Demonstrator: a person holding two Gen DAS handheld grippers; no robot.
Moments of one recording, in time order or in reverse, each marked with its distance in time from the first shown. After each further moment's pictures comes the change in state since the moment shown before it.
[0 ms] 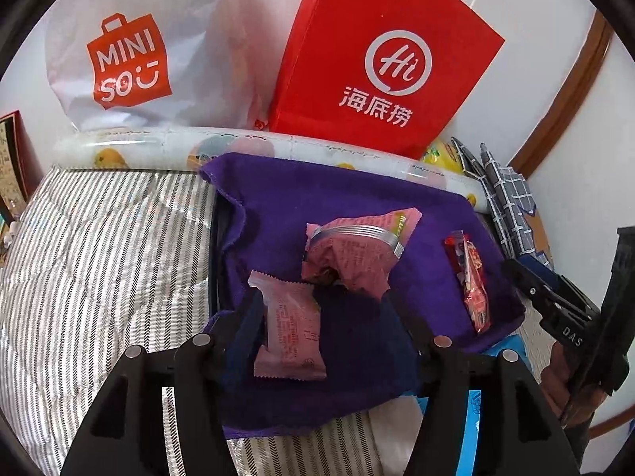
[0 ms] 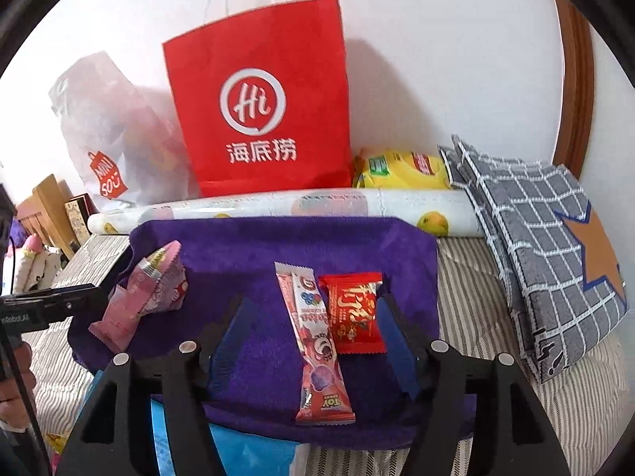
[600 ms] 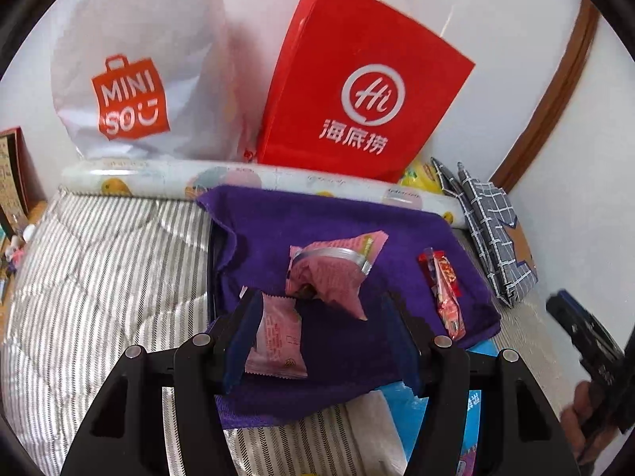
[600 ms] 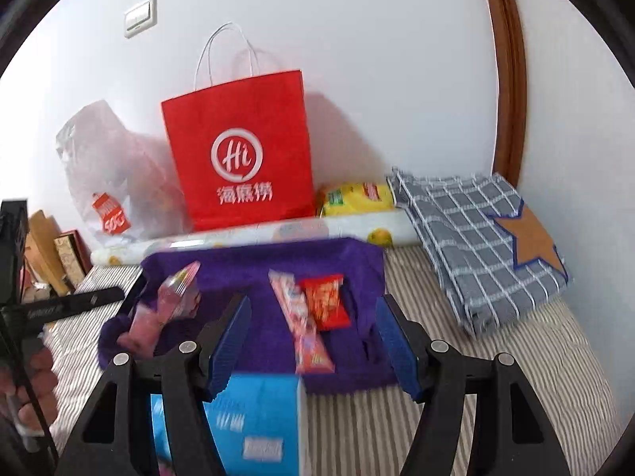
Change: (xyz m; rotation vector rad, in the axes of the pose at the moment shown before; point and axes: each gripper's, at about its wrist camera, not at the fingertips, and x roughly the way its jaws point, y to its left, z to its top) left arm -0.034 -0.014 0.001 0.033 -0.087 -0.024; right arm -0.092 0.011 -0.013 0.098 -0.068 -0.120
